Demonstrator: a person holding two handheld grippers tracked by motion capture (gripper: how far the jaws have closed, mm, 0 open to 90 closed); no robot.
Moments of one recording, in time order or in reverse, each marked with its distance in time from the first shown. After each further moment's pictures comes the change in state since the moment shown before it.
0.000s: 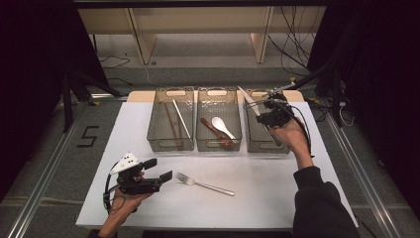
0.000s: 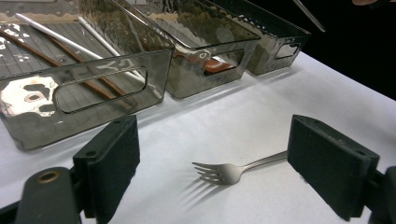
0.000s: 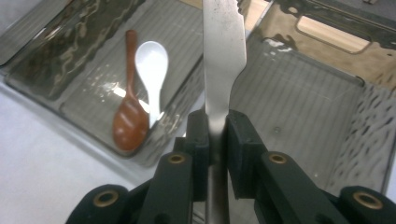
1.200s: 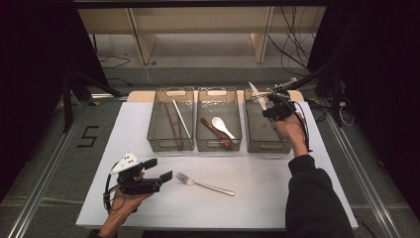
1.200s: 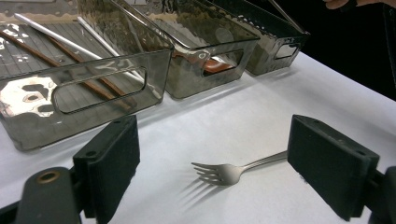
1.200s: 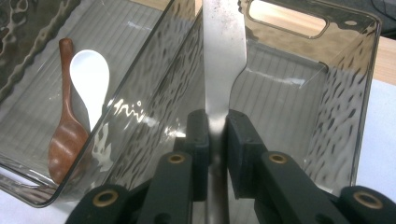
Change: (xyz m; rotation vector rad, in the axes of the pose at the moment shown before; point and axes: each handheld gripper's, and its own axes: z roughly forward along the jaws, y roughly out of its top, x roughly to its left) left arm 0.000 0.000 0.000 -0.001 -0.001 -0.001; right arm -0.033 0.007 0.030 0.032 -0.091 0.109
